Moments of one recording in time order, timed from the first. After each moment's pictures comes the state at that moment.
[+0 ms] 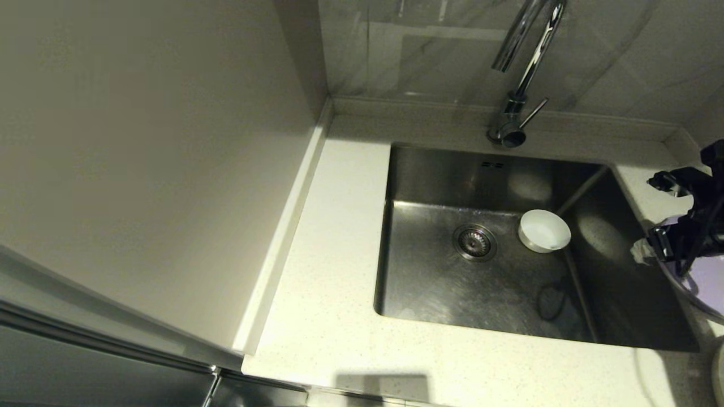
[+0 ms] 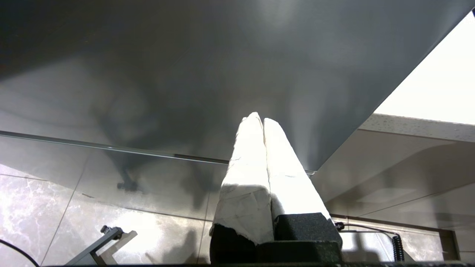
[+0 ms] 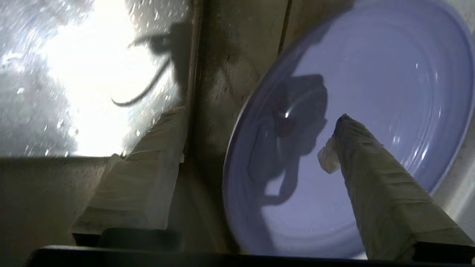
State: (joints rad) left arm 0.00 0.00 0.00 0.00 0.02 -0.02; right arm -0.26 1.75 -1.26 0.27 -0.19 -0.26
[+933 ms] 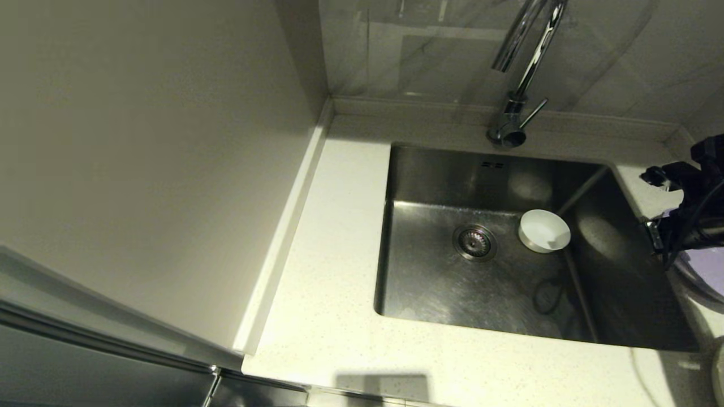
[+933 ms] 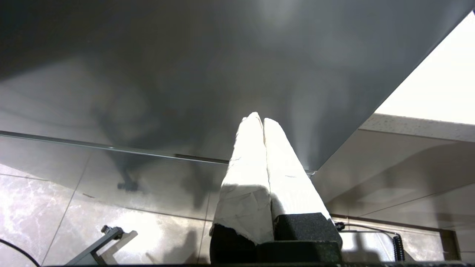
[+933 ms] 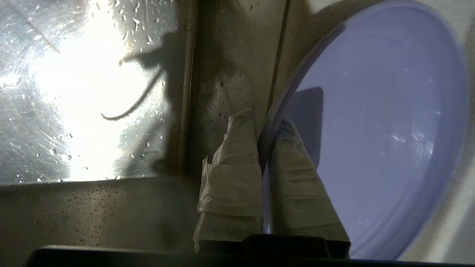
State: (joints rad) left arm 0.00 0.00 0.00 0.00 0.02 -0.02; right arm -0.24 1.77 -1.27 0.20 -0.22 -0.27
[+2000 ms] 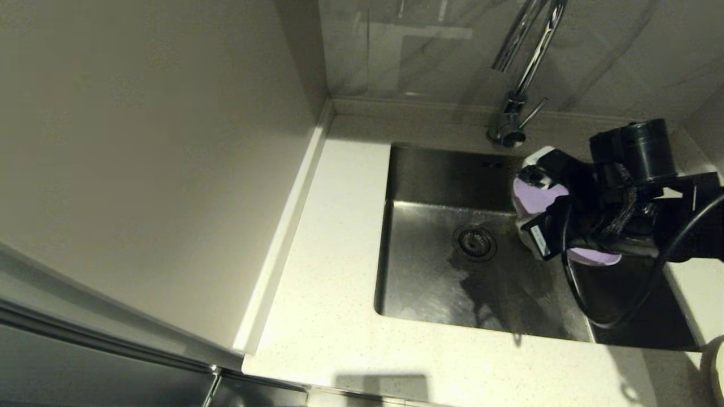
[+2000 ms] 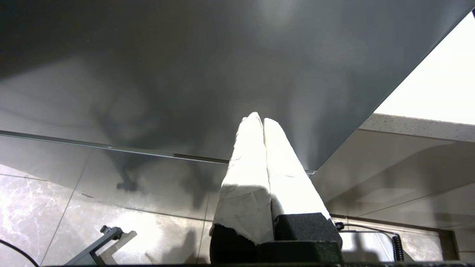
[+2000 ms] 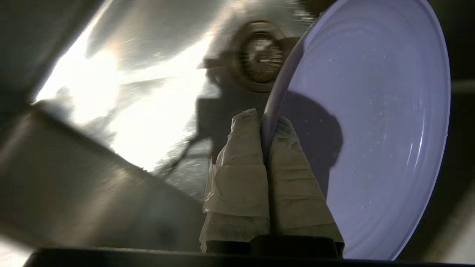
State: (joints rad) left arm 0.00 0.00 0.00 0.00 0.02 -0.02; right arm 0.35 1.66 -1.13 0.00 -0.22 -0.30
